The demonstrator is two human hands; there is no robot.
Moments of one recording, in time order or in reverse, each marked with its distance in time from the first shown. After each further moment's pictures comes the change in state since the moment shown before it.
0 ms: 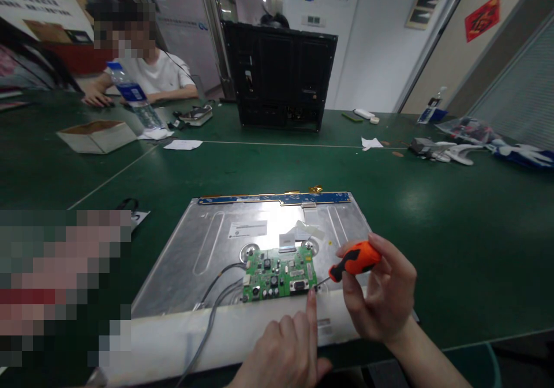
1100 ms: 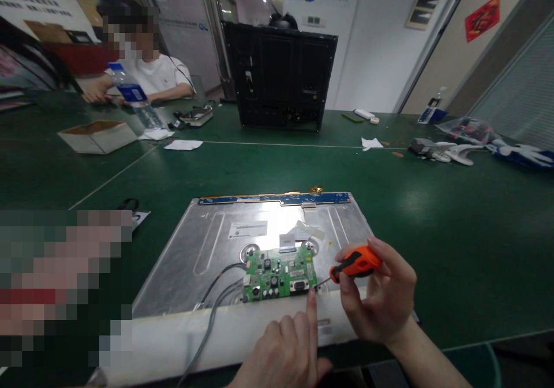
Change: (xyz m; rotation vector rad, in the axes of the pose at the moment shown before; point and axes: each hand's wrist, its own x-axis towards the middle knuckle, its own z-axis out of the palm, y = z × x) left_hand 0.000 -0.001 0.000 -0.001 -0.013 0.009; right_hand 0.006 -0.001 0.000 0.010 -0.008 -0.054
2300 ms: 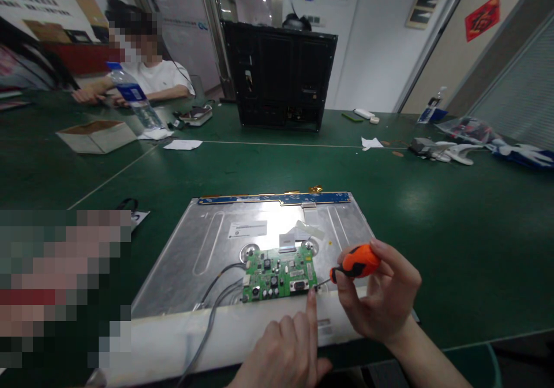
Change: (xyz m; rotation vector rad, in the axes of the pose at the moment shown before) left_hand -0.005 0.004 0.006 -0.005 0.021 -0.034; right_hand 0.002 0.000 0.004 -0.046 0.038 -0.017
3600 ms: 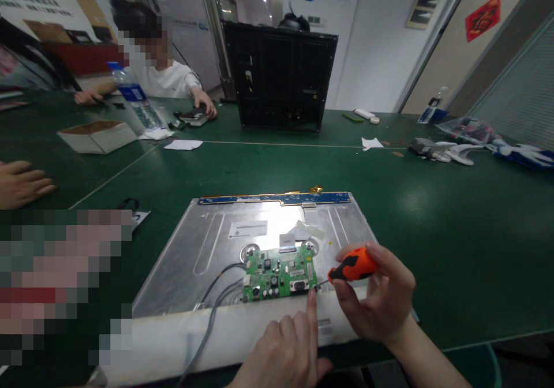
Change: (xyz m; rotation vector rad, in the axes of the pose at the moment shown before) left_hand 0.006 -0.005 -0.007 -0.016 -0.028 0.015; right_hand 0.004 0.001 -0.002 0.008 -0.027 -0.058
